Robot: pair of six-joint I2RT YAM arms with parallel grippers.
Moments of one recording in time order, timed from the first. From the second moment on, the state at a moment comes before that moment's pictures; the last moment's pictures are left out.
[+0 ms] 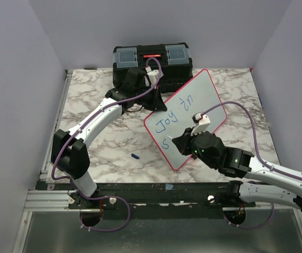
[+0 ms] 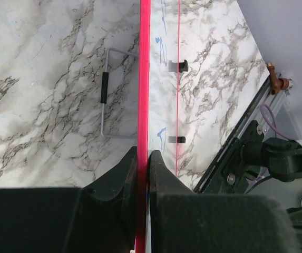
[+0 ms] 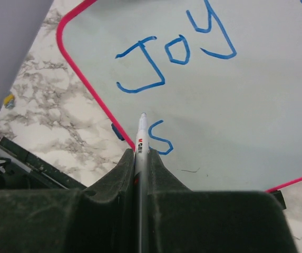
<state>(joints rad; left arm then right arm) -0.54 1.66 1.49 -0.45 0.54 -0.34 1.14 0.89 0.80 -0.32 0.49 0.62</state>
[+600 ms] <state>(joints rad) -0.54 1.66 1.49 -0.45 0.54 -0.33 1.14 1.00 0.80 -0.36 0.57 0.66</state>
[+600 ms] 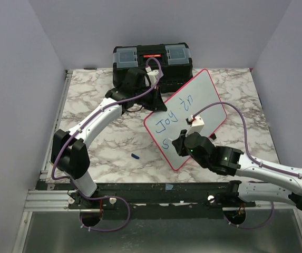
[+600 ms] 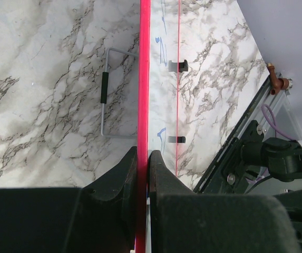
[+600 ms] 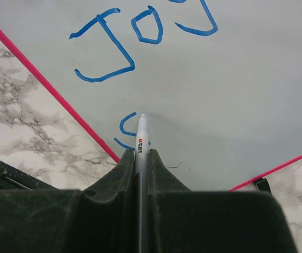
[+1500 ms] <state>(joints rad) -0.54 1.66 1.49 -0.45 0.54 -0.33 1.14 1.01 0.75 -0.36 0.57 0.69</state>
